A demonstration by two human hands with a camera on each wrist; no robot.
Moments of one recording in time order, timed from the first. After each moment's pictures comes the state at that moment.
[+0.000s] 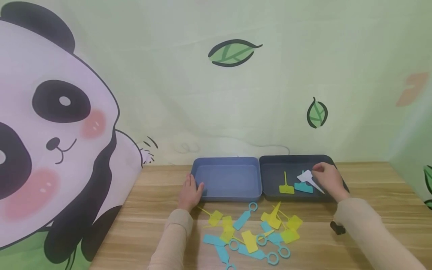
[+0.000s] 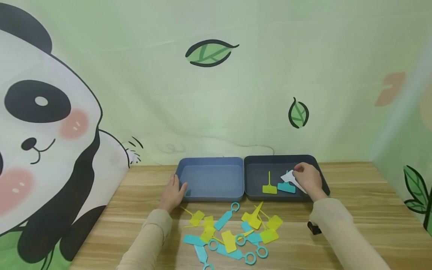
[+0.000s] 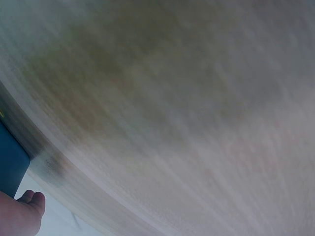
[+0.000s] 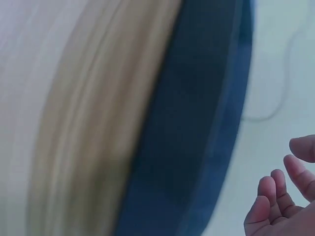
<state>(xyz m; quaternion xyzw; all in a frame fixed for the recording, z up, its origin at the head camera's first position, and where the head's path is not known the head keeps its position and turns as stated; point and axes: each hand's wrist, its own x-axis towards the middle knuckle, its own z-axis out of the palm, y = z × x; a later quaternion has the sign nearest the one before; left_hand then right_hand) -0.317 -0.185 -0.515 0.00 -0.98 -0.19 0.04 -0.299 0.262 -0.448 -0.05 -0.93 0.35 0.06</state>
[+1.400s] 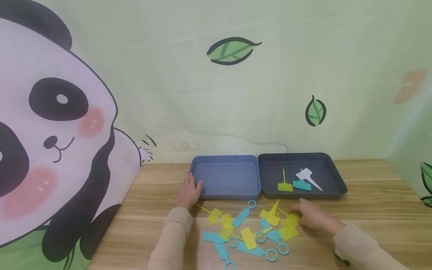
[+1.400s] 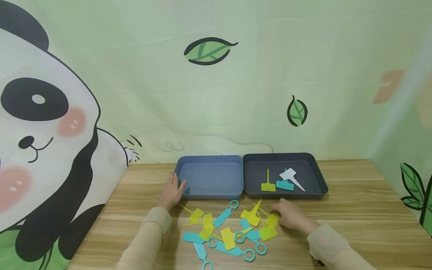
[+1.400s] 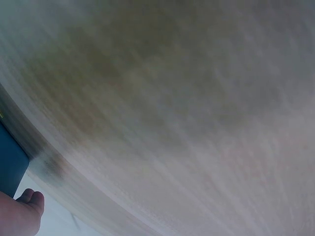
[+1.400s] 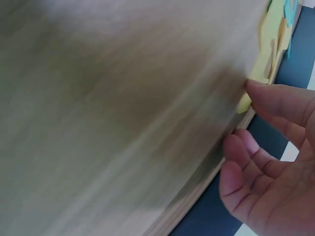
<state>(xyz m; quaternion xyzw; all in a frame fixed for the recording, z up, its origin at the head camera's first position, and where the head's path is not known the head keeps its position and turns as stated) -0.316 -0.184 -0.514 -0.01 -0.98 -0.20 0.06 -0.227 0.215 -0.493 0.20 -0.96 0.18 -0.08</state>
